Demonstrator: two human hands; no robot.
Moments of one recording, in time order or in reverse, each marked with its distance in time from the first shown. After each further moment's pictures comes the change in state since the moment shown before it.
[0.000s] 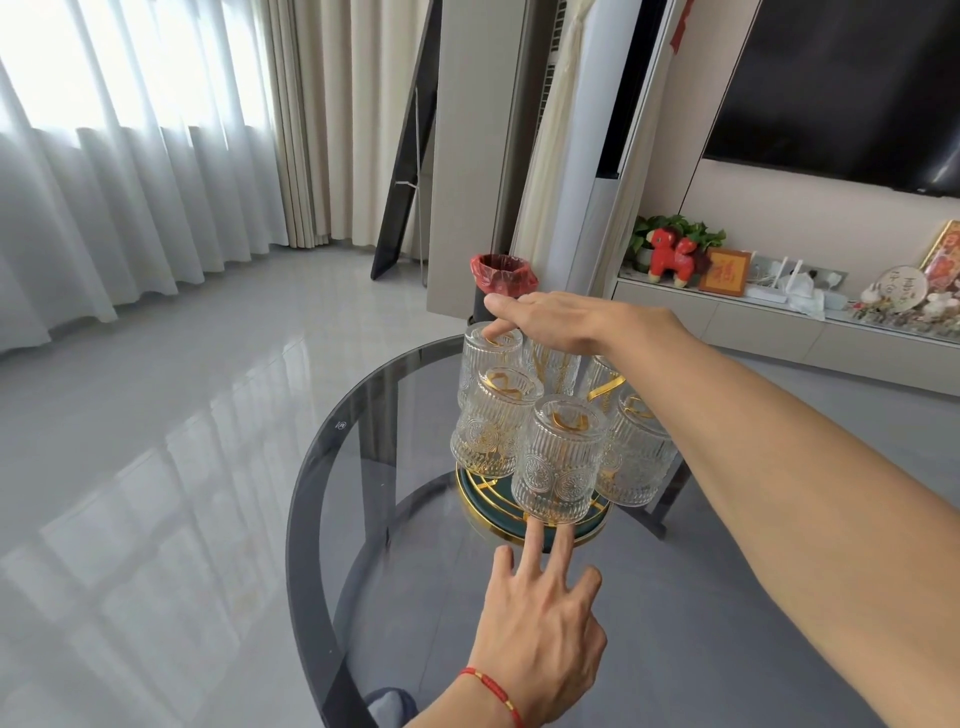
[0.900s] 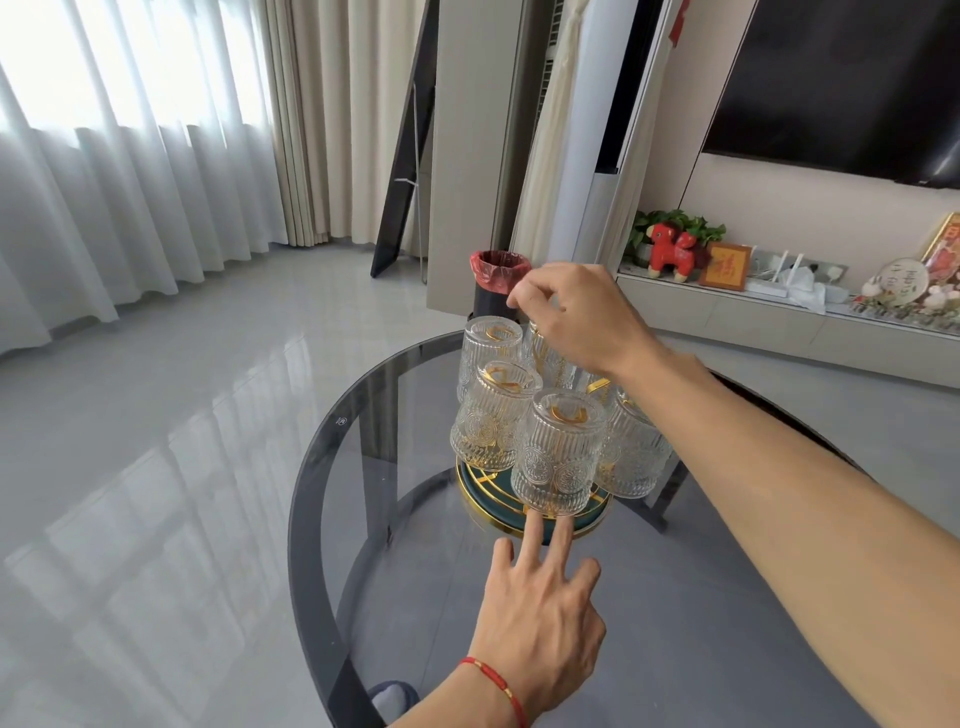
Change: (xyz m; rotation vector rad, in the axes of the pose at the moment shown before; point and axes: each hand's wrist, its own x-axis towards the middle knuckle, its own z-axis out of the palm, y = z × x) left_hand 0.000 0.000 0.006 0.000 0.027 -0.005; right_hand -0.032 0.010 0.018 0.003 0.641 -0.318
